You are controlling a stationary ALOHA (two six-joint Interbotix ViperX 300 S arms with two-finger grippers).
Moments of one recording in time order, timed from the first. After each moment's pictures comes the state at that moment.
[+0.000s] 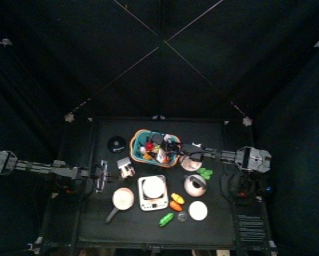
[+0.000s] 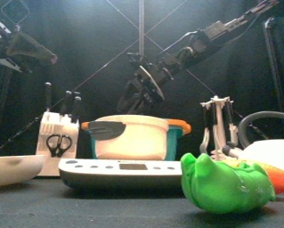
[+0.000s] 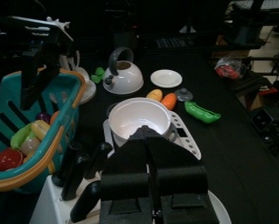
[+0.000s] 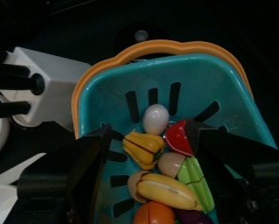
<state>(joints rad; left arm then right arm) -0.06 -0.89 1.26 0.05 -0.17 0.00 -0.31 0.11 0.30 0.01 0.17 0.02</state>
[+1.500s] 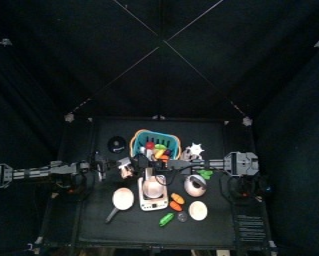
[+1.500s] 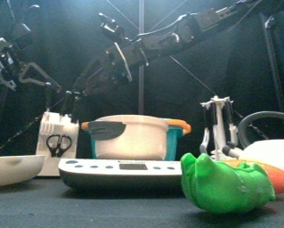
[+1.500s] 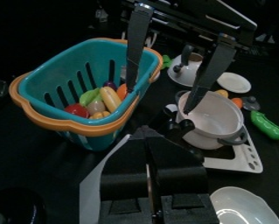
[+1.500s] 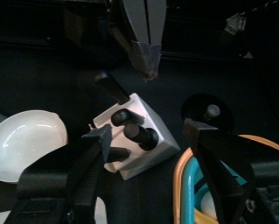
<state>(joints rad) 0.24 -0.92 1.33 -0.04 -0.18 0.00 -0.13 0.26 0.15 -0.23 -0.01 0.02</state>
